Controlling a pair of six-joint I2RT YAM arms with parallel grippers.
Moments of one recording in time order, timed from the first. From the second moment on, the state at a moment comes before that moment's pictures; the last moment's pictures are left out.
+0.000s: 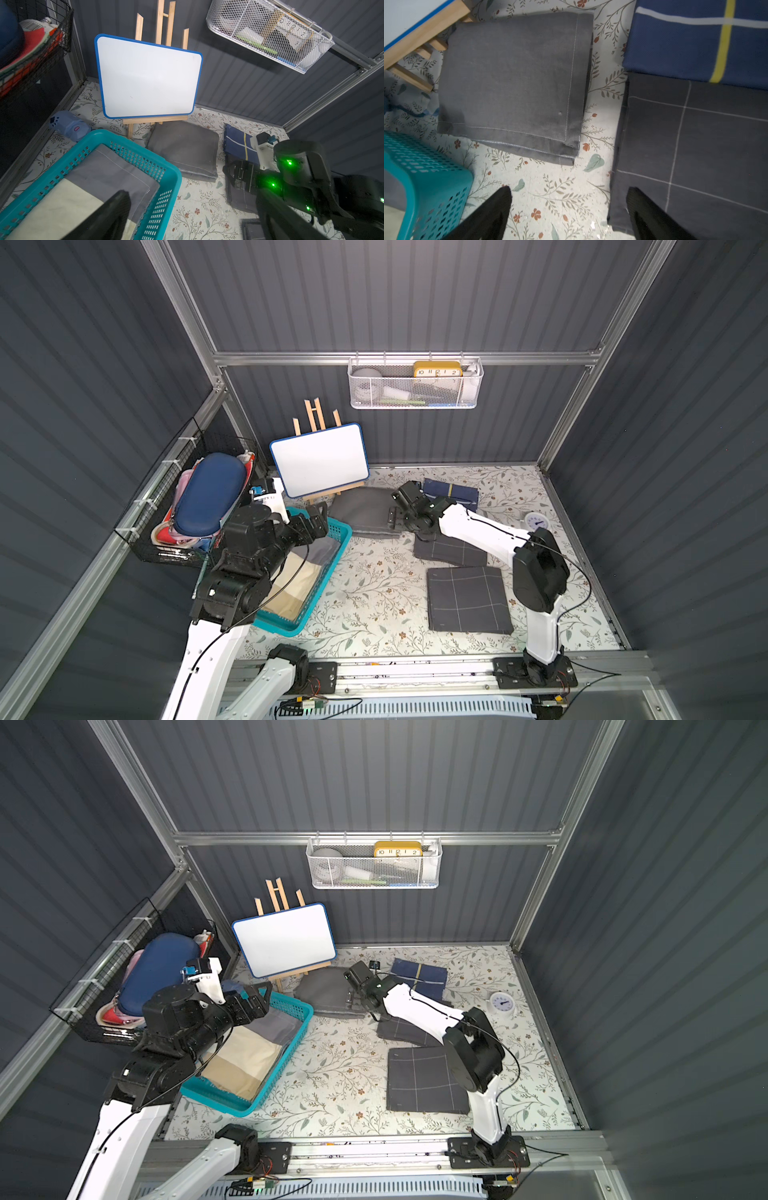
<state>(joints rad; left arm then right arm) -0.28 0.82 1.20 -0.73 -0.03 -0.35 0.74 2.02 1.67 -0.65 0.21 0.77</state>
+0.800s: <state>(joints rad) -0.28 0.72 1.02 -0.61 -0.04 -0.23 0.70 2.35 1.90 -0.66 0.09 0.86</state>
